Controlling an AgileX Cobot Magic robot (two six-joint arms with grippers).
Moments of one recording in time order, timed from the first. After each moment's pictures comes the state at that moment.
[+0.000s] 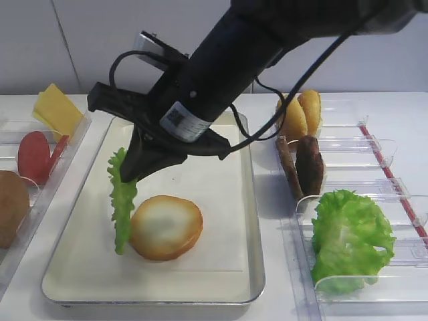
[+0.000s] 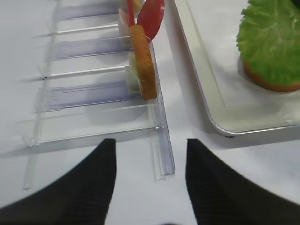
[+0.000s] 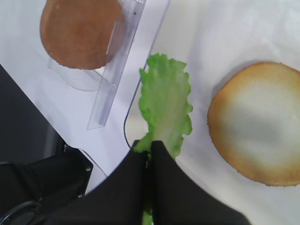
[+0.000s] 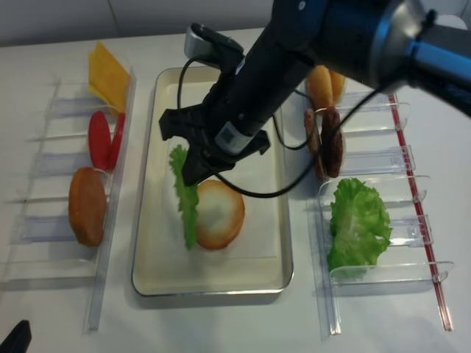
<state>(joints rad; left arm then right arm) -0.06 -0.02 -0.49 -0.02 1.18 0.03 0.66 1.85 -1.45 0.85 0.97 -0.09</state>
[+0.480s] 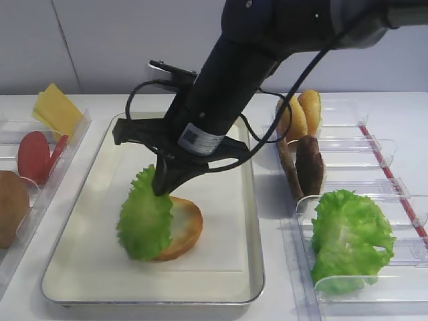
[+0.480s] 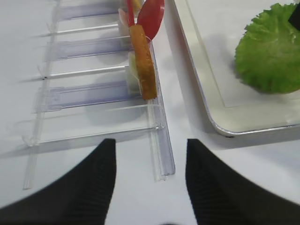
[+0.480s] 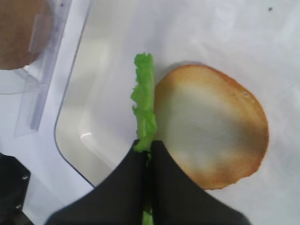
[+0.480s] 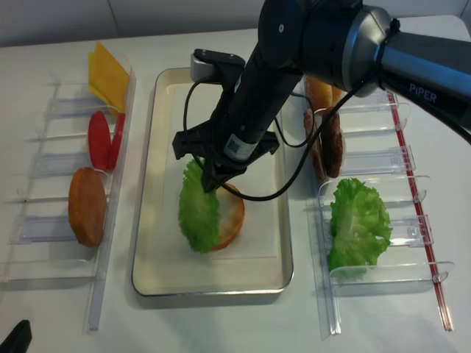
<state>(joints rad) -0.06 -0.02 -0.49 -0.02 1.18 0.03 0.66 1.91 -1.47 0.65 0.97 -0.03</state>
